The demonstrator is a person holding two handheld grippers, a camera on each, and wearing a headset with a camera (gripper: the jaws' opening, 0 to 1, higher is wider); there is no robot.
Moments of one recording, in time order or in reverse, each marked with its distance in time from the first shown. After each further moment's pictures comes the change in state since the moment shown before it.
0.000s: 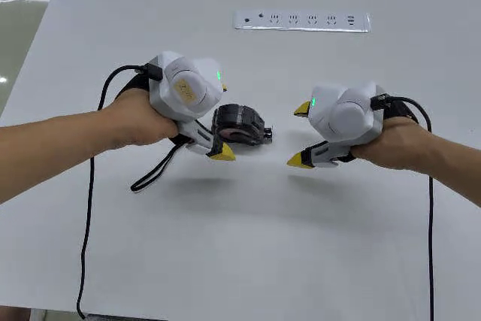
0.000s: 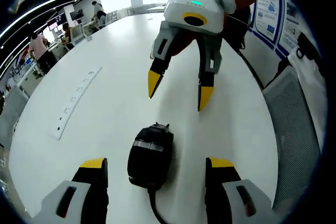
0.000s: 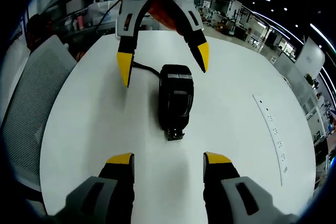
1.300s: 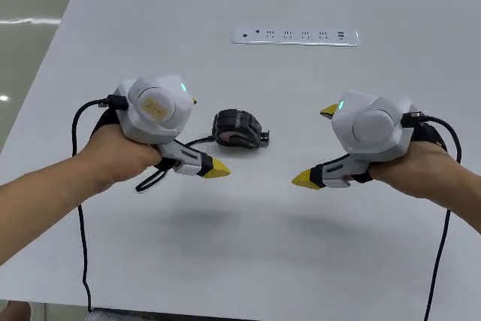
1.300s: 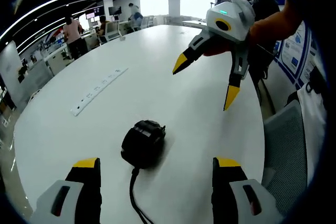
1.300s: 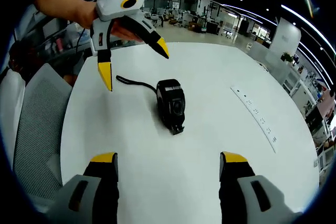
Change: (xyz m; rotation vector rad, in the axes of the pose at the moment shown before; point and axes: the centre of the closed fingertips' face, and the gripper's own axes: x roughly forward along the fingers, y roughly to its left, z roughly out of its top) left arm -0.053 -0.024 -0.002 -0.252 -0.077 0.158; right arm -0.061 0.021 0.007 0.202 -0.039 -0.130
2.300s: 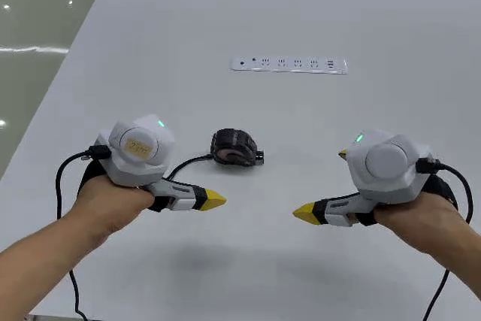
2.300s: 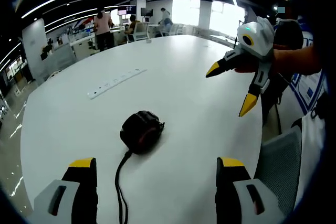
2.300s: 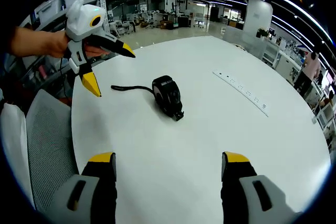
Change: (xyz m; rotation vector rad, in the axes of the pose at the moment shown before) left arm -0.035 -0.023 -0.014 -0.221 -0.059 0.129; right arm -0.043 0.025 -0.017 0.247 0.000 -0.103
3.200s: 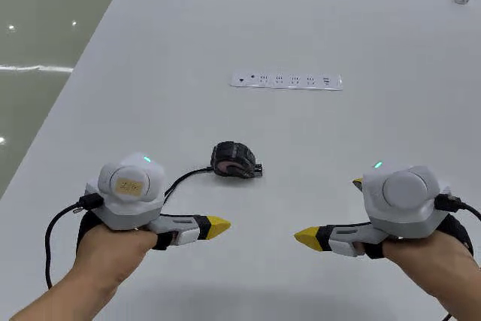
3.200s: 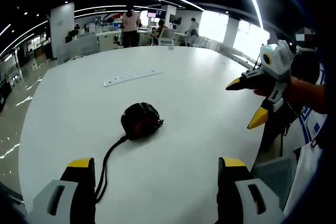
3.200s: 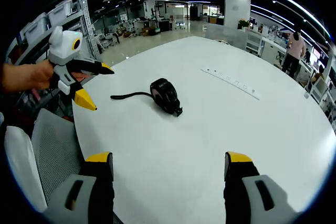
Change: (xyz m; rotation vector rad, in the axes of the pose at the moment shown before) left arm -0.024 -0.020 -0.020 -0.233 -0.058 0.103; right arm -0.032 0.020 -0.009 0.172 -0.043 -0.063
